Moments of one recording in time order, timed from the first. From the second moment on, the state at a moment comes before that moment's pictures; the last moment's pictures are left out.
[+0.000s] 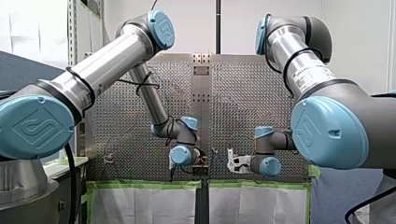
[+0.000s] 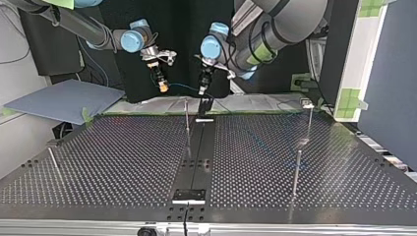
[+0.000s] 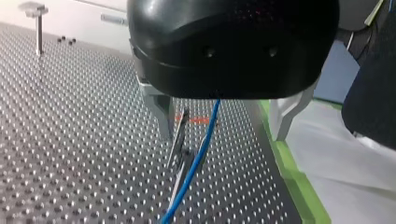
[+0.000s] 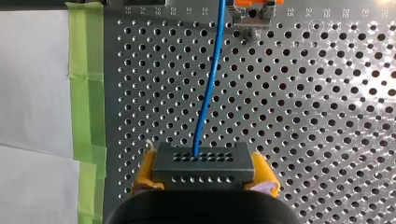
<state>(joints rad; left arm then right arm) -0.62 -2.41 -1.74 -2.37 -1.85 -1.68 1.96 -0.71 1.89 -1.01 1.29 1.52</state>
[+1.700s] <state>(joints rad) -0.60 -2.49 -1.60 -2.50 -1.88 -1.67 1.92 -0.71 1.83 -0.93 1.31 1.52</state>
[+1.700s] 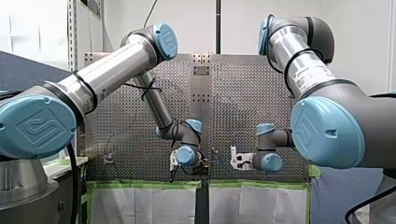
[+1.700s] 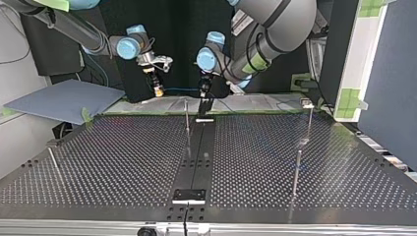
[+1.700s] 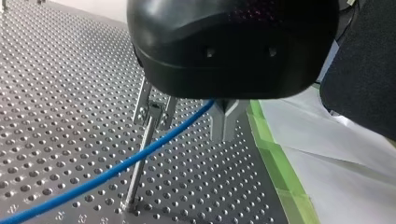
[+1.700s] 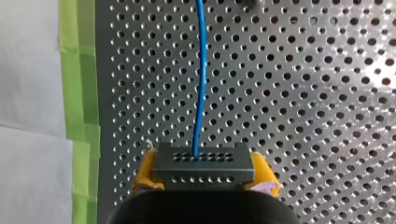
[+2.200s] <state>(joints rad) -0.63 -2.49 -1.60 -2.46 -1.92 -1.66 1.90 -0.71 1.81 -0.91 1.31 1.52</state>
